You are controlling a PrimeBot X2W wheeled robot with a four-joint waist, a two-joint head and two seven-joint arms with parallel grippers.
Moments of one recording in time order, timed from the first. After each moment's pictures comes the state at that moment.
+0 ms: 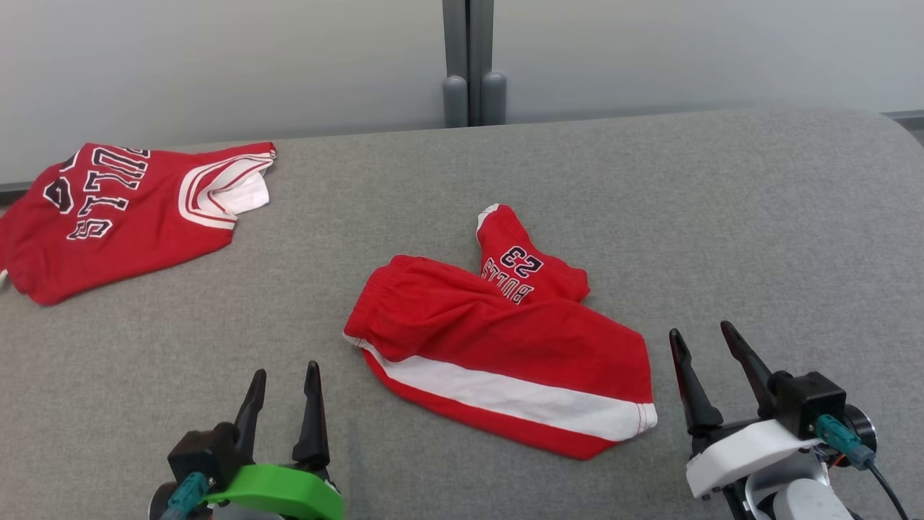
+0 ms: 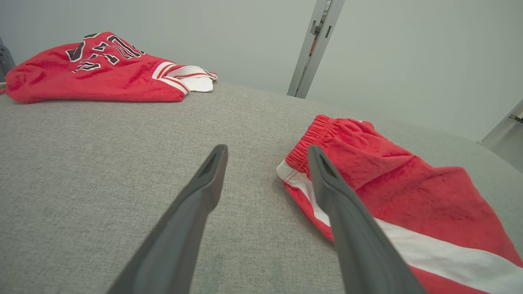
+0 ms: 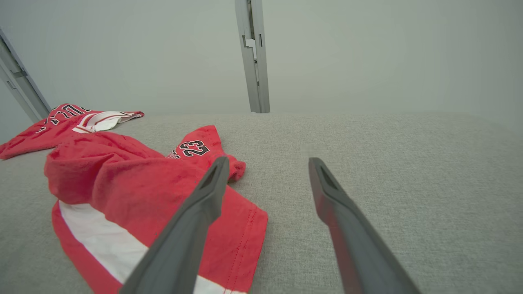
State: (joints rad) left arm -0.03 0.05 -0.17 0.30 -0.39 -0.06 -0.26; right arm -0.08 -0.05 0.04 0.24 0.16 0.13 -0.26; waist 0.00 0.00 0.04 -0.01
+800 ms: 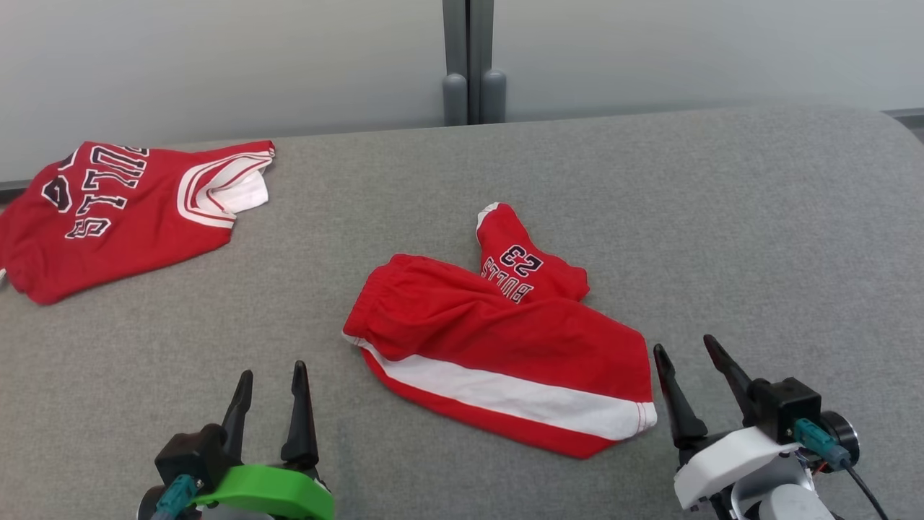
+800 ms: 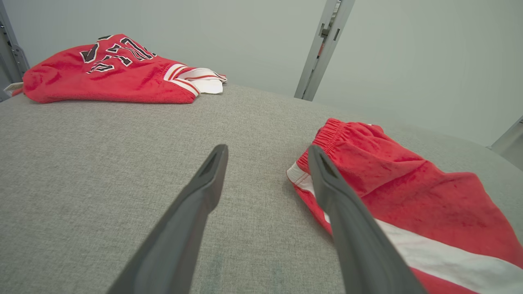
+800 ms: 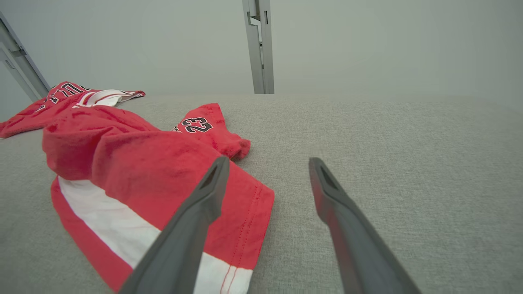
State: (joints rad) left arm -0.02 0.05 -0.15 0.29 -0.38 -0.05 -0.26; right arm -0.09 -0.05 0.07 0.30 0.15 0.13 -0.26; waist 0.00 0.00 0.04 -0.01
